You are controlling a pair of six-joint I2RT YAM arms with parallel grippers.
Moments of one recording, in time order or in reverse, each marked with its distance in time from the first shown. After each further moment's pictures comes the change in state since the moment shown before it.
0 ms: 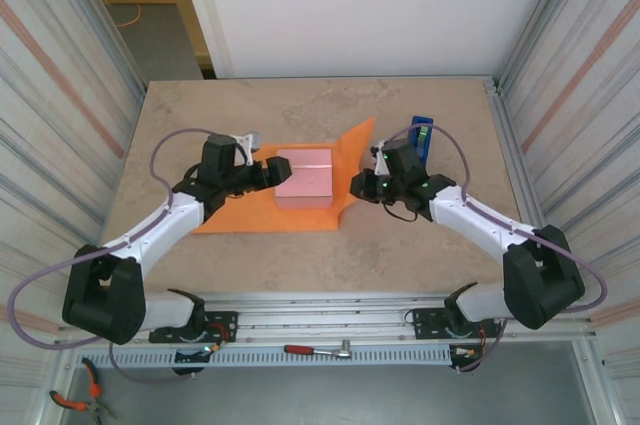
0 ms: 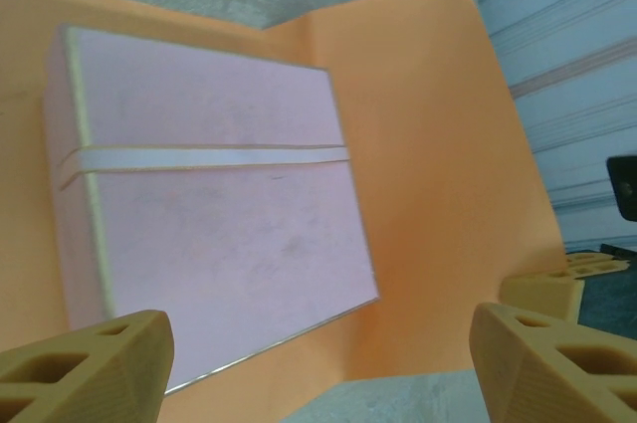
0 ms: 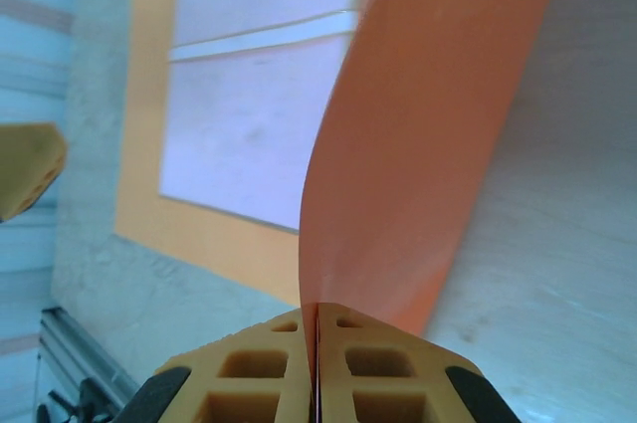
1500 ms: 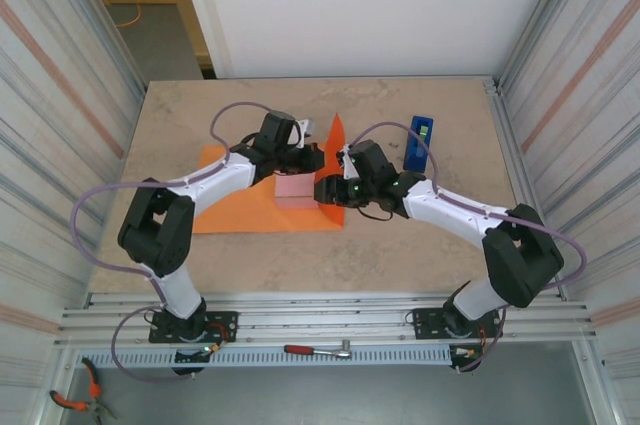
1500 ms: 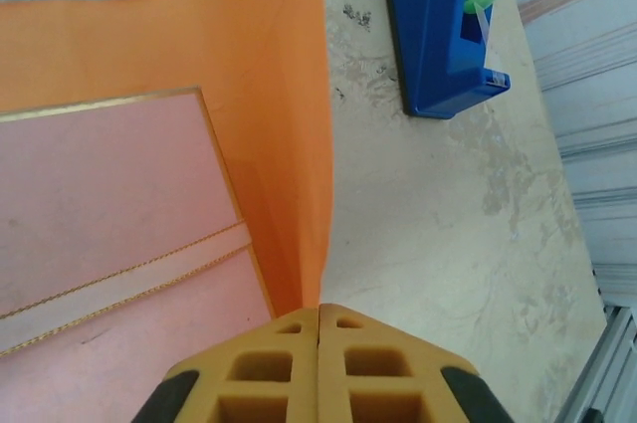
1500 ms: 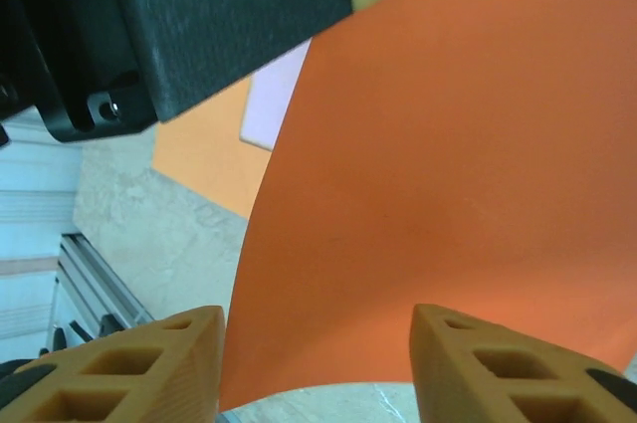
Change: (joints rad) left arm -0.168 0.441 0.391 -0.069 -0.034 0.056; right arm 0.142 0.130 0.099 0.035 -0.023 0.002
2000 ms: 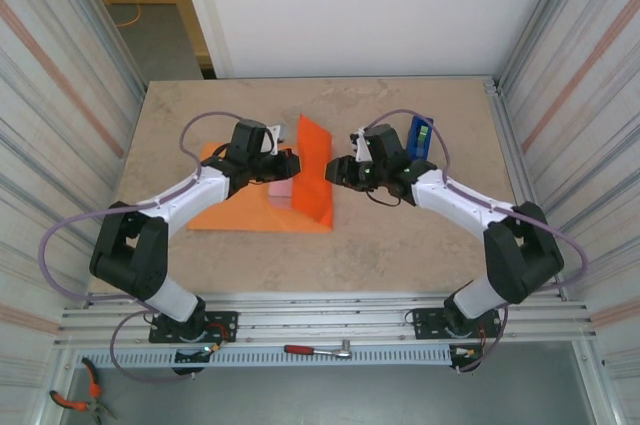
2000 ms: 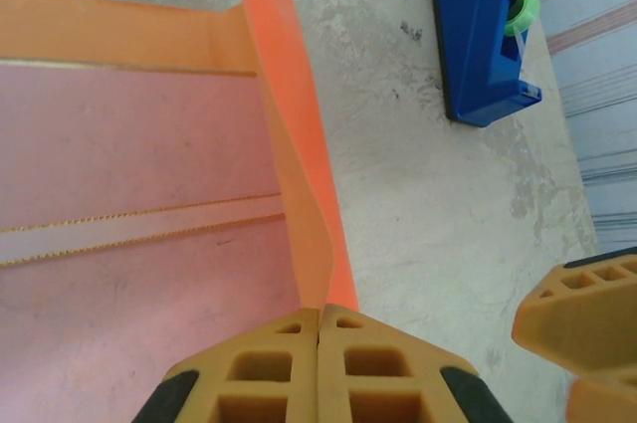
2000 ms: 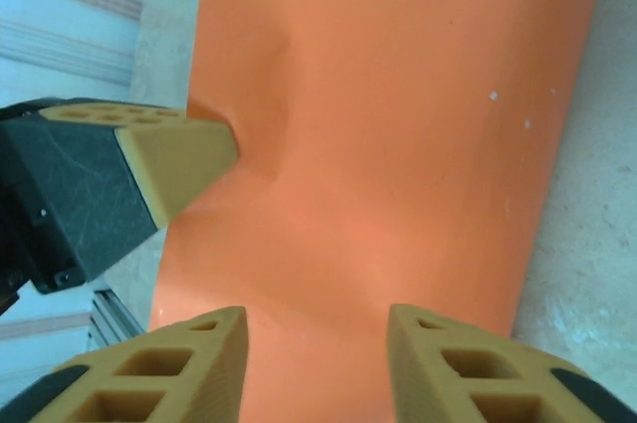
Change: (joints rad) left arm 0.093 -0.187 -0.195 0.001 -0.016 0.009; right arm -0.110 0.053 0.066 0.029 -0.056 0.019
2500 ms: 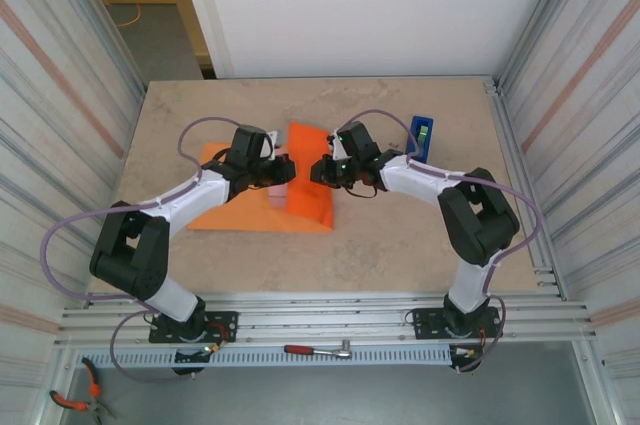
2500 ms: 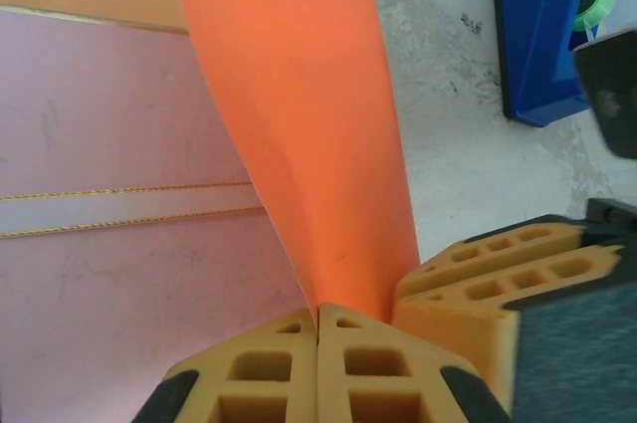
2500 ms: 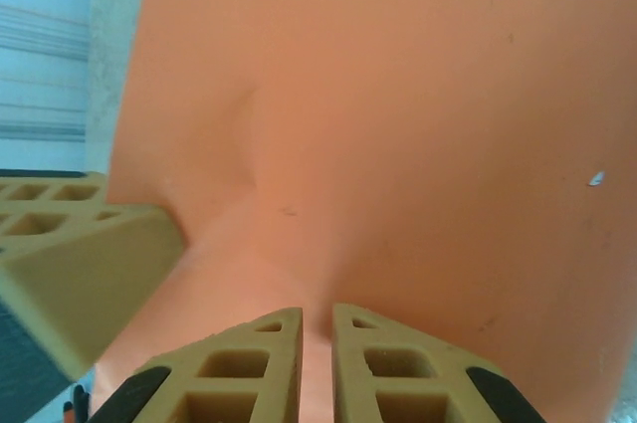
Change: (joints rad) left arm 0.006 0.000 -0.036 -0.001 -0.067 0.005; right arm 0.043 0.277 0.157 0.026 -0.031 0.006
